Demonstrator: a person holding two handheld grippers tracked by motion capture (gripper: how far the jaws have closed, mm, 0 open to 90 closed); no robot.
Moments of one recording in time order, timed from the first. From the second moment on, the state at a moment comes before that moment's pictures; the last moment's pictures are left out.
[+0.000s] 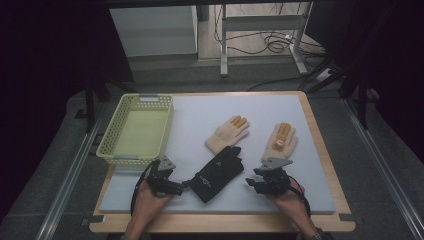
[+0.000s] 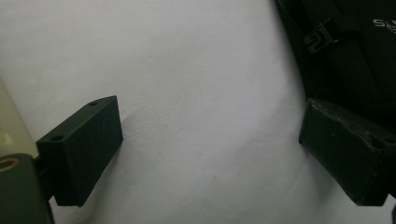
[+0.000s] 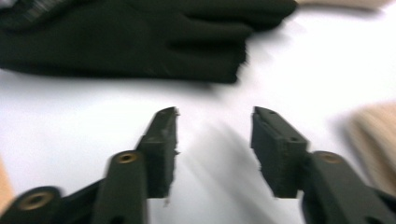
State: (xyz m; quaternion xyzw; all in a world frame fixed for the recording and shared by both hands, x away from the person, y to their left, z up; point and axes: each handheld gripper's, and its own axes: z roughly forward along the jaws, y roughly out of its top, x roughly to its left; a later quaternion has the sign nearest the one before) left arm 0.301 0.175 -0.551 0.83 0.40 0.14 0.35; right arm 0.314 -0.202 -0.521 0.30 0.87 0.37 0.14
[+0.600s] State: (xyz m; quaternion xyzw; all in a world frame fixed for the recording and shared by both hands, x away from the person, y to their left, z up) left arm 0.302 0.186 -0.549 0.83 0.40 0.12 0.36; right arm 0.318 -0.218 -0.533 0.31 0.86 0.37 0.16
